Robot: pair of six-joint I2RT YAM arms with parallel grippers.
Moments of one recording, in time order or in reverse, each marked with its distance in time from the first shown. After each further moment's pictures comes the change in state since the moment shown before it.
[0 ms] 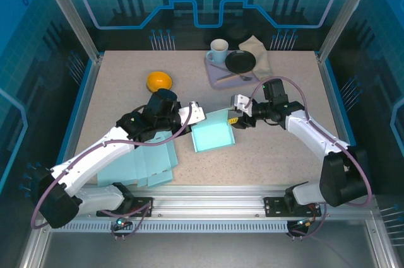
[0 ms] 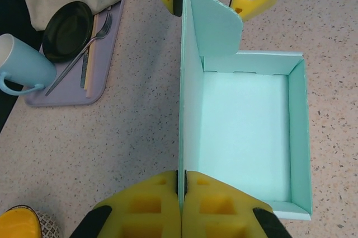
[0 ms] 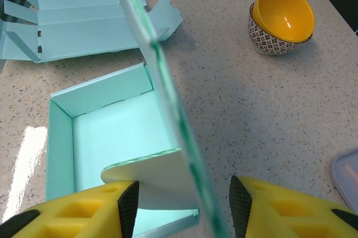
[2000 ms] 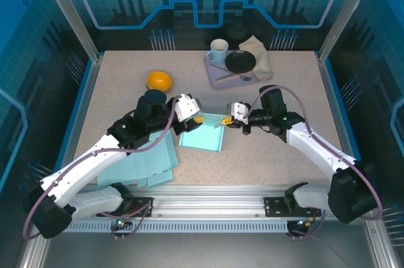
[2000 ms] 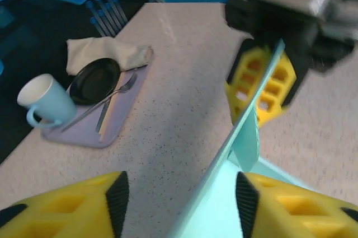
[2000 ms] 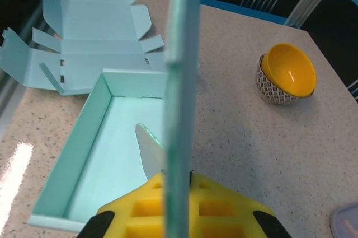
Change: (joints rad) left arm 0.011 -0.121 -0.055 0.209 0.027 -0.258; right arm 0.096 -0.134 -0.134 0.194 0.018 0.078
